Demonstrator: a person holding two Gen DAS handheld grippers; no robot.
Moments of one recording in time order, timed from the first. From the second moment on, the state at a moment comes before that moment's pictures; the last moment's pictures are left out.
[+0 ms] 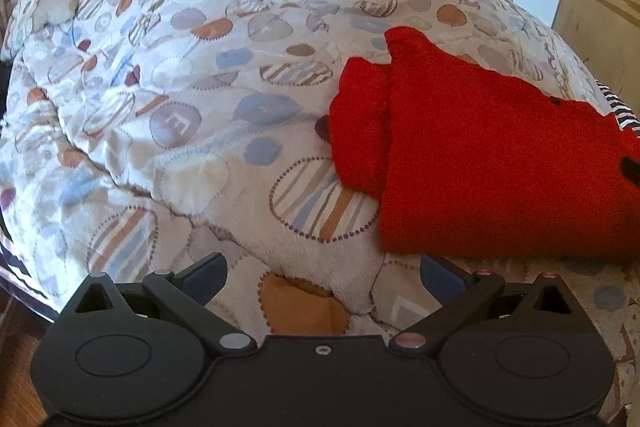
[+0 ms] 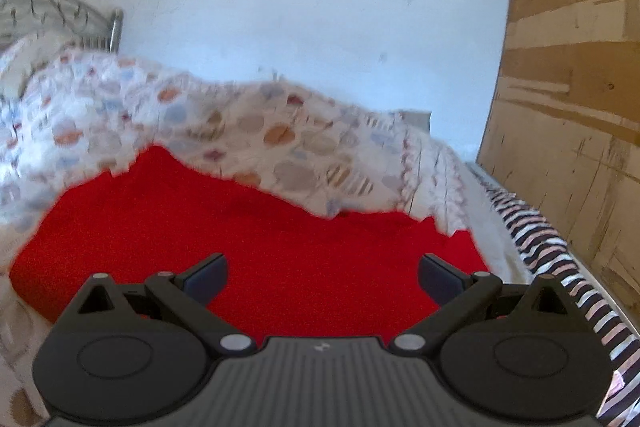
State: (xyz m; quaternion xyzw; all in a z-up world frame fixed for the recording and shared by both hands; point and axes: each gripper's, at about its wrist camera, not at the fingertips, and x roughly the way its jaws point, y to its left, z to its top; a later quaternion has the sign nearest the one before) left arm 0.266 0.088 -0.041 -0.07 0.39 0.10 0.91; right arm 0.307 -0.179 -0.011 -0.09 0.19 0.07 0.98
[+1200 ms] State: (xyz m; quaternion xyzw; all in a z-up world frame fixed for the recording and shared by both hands) left arm 0.279 0.086 -0.072 -0.34 0.33 -0.06 0.88; right arm 0.285 -0.198 -0.068 0.00 0.14 0.08 0.99
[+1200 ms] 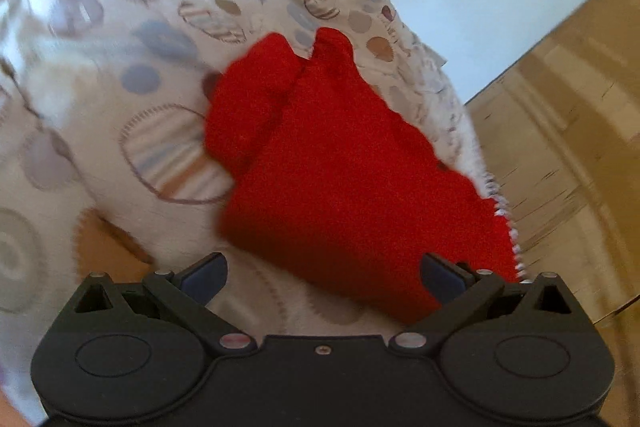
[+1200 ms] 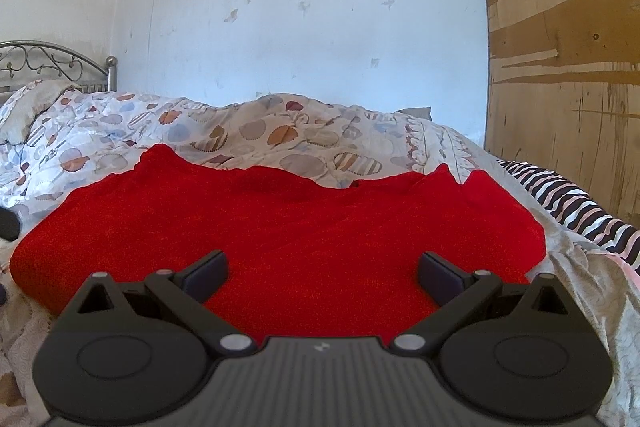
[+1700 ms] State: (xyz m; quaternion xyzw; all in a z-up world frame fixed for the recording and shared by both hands) left arm 0.305 0.077 -0.084 -0.39 0.28 -0.01 0.88; right arm 0.284 -0.200 -0.069 0.01 0.14 0.09 0.99
